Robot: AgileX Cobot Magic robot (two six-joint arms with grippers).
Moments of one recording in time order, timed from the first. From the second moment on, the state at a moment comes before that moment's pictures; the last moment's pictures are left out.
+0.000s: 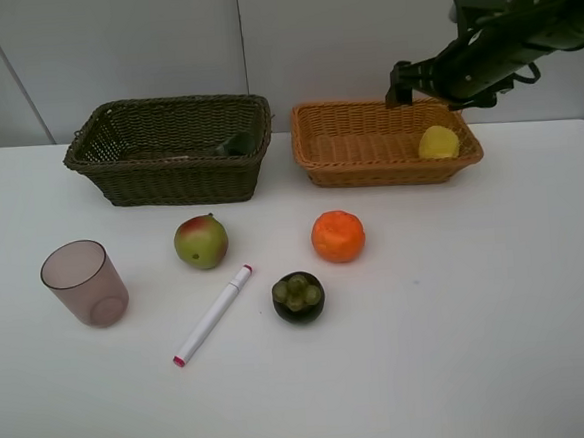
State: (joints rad) left arm 0.06 -0.01 -0.42 -0.13 1.07 0.14; right arm 0.15 1.90 -1.30 0.20 0.30 -0.15
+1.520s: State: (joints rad) left arm 0.06 -0.01 -0.42 -0.13 1.07 0.14; right arm 0.49 1.90 -1.12 0.20 0.46 0.04
